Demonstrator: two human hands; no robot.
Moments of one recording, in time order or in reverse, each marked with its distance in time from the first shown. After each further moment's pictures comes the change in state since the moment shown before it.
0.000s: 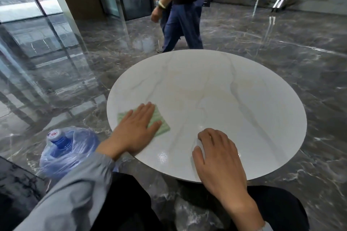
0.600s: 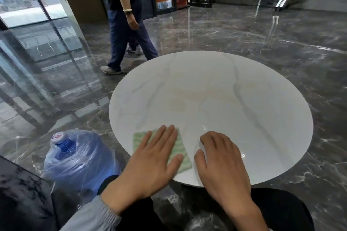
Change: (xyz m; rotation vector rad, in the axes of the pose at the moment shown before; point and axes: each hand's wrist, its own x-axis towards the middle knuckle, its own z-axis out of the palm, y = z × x) left_hand -0.077 0.060 0.022 0.040 0.008 0.163; right_hand 0.001 -0.001 -0.003 -0.017 -0.025 -0.003
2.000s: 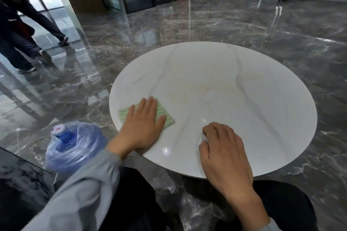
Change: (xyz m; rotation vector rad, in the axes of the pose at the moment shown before) left_hand 0.066 -0.052 -0.020 0.008 -0.064 -0.259; right_hand 0.002 -0.001 0.003 -0.022 0.024 0.021
